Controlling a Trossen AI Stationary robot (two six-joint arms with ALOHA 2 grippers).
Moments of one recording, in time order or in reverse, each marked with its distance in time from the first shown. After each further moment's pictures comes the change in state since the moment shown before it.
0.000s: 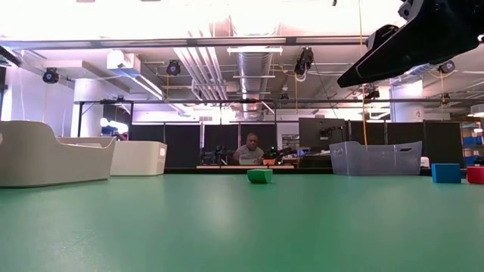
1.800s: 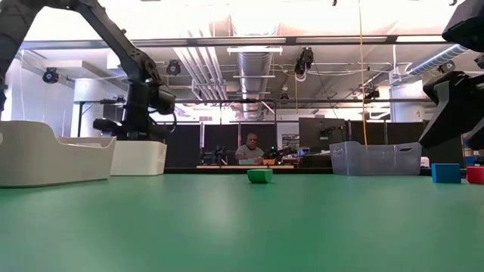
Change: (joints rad) left arm 1.860 0.028 0.226 -0.284 -0.332 1.296; right arm 0.190 -0.026 -0.150 -0.182 -0.017 0.359
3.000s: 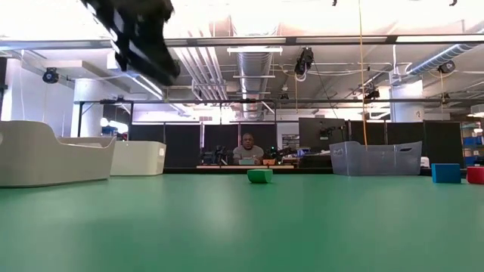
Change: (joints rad) left arm -1.182 -0.620 -0.341 0.475 -0.323 0.084; right arm 0.219 -0.011 0.266 -0.701 -0.635 0.820
